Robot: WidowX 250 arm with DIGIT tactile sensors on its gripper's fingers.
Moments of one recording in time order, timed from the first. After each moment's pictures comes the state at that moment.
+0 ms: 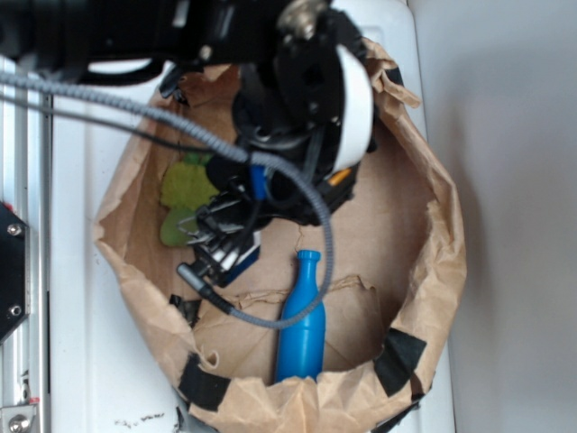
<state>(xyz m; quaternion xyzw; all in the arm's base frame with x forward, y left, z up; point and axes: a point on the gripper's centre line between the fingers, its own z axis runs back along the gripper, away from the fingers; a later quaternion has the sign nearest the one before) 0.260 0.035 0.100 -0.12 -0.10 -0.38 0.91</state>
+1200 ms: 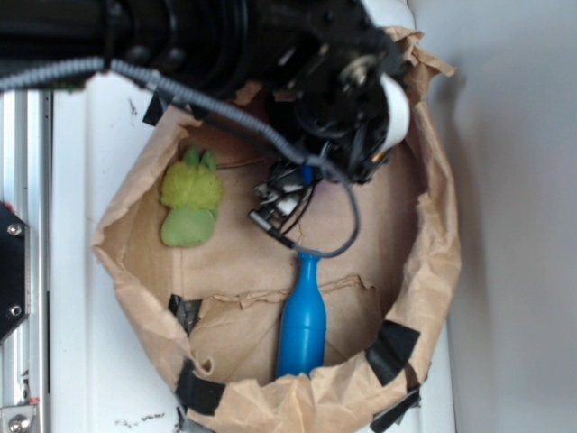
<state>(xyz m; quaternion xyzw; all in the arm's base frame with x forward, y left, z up) 0.292 0.079 0.025 -0.02 -0.05 -0.37 0.93</state>
